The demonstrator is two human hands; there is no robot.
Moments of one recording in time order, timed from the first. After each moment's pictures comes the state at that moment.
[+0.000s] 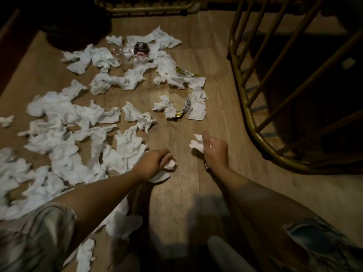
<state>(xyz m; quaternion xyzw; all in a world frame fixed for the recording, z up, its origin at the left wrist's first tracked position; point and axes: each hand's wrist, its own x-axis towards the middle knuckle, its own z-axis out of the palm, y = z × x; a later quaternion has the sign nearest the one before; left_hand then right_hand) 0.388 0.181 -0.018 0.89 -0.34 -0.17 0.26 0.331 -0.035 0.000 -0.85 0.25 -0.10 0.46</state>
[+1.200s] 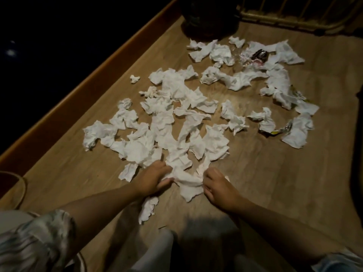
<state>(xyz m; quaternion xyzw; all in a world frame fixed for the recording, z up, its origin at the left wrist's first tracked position) 0.278 0.396 -0.017 0.95 -0.18 -0.10 0.23 0.307 0.118 -0.045 -0.89 -0.37 0.12 0.24</state>
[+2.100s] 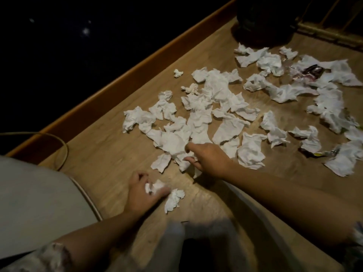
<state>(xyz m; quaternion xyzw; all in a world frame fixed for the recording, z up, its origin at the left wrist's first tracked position) 0.154 0.437 -0.007 0.88 0.32 -0.01 0.34 0.353 0.266 0.047 -0.81 -0.54 0.03 0.24</state>
